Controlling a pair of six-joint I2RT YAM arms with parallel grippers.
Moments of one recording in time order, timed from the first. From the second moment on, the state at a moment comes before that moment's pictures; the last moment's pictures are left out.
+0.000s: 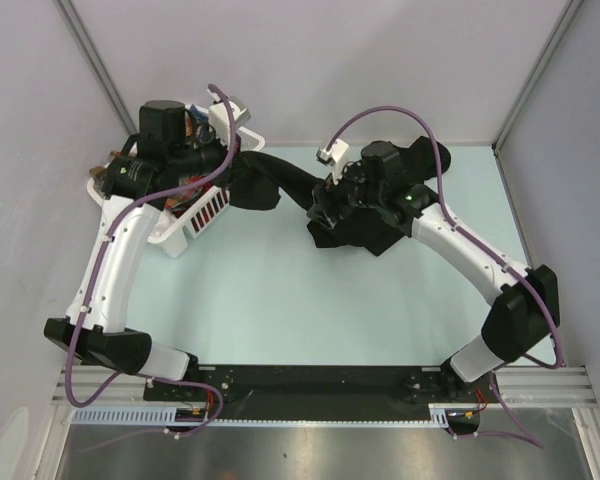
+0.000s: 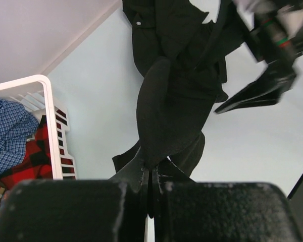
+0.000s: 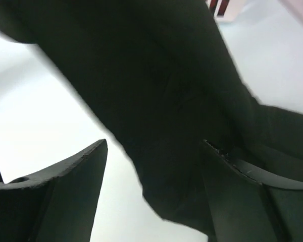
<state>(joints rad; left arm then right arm) -0.27 1.43 1.81 -0.90 0.53 0.33 0.58 1.54 1.40 -0.32 -0.46 -0.18</state>
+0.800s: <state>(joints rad) -0.32 1.17 1.79 -0.73 0.32 0.29 0.46 1.16 1.48 -0.53 -0.74 -0.29</state>
